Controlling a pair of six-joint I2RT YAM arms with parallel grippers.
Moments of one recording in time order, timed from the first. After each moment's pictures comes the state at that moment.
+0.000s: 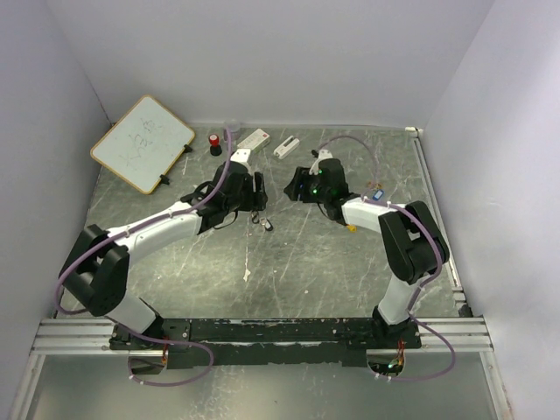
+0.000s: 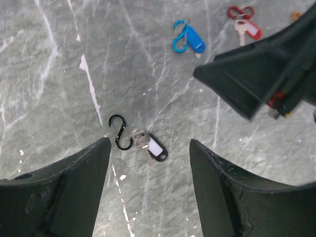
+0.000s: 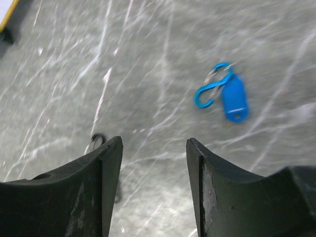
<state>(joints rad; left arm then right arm) -0.69 1.52 1.03 -0.06 -0.18 -0.46 0.39 1.78 0.95 0.35 -0.18 0.42</state>
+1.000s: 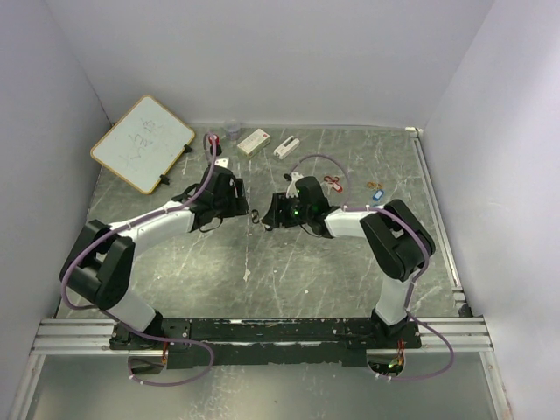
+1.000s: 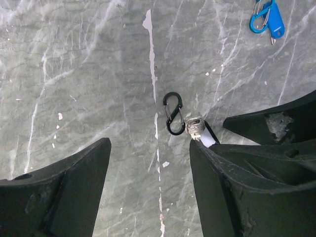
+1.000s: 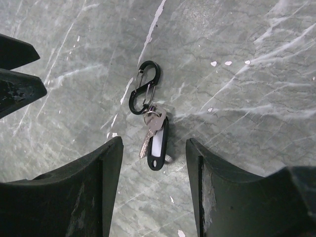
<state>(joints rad) -0.55 1.57 0.94 -0.12 -0.14 -0.56 0.57 1.84 0.89 0.33 -0.33 0.45</state>
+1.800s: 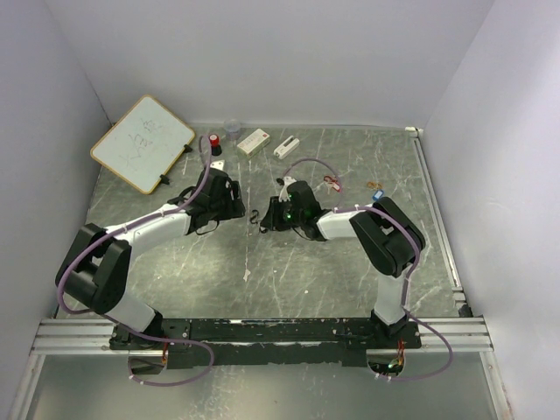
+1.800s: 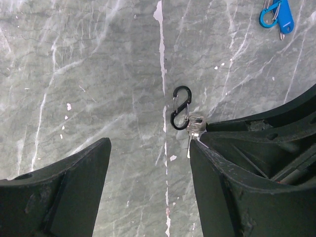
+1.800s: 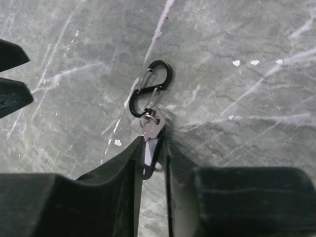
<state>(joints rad) -0.53 1.53 0.90 -0.12 -0.13 -0.56 0.62 1.90 0.90 0.39 -0.30 0.47</state>
